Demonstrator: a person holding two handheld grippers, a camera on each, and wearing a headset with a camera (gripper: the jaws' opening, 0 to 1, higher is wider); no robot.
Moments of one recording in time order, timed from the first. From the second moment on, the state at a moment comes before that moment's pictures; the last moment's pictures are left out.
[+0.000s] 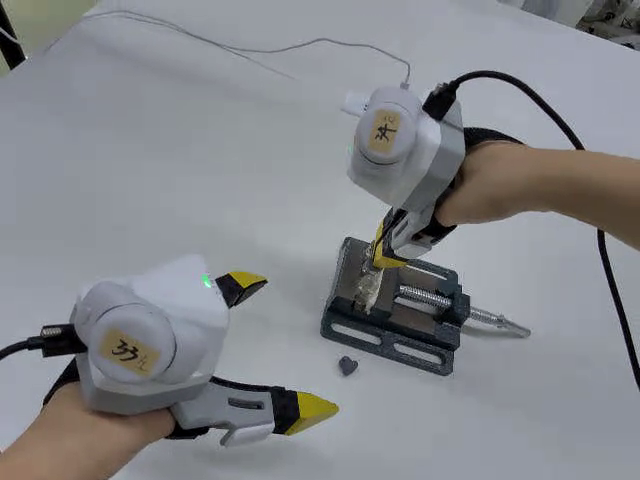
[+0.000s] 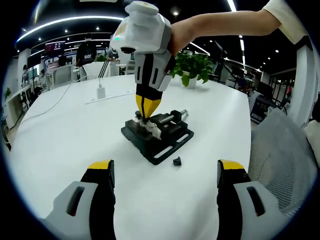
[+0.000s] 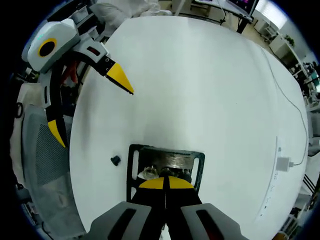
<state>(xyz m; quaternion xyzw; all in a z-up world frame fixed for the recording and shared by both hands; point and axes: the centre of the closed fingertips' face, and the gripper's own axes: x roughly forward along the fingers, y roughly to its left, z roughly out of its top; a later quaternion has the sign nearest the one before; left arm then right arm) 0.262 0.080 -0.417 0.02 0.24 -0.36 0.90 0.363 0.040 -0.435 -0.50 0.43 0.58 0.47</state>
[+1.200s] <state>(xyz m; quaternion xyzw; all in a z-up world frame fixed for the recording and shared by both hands) 0.260 0.083 -0.392 0.04 0.22 -0.35 0.91 0.354 0.036 -0.431 -0.39 0.42 0.58 0.57</state>
